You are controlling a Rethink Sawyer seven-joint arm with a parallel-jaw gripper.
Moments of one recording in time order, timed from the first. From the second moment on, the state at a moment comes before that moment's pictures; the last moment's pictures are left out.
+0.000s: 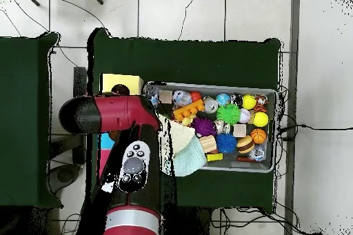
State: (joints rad) arm 0.18 -0.50 -0.14 1.41 0.06 0.51 1.79
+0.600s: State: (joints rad) arm 0.18 -0.47 -0.14 1.39 0.06 0.51 1.79
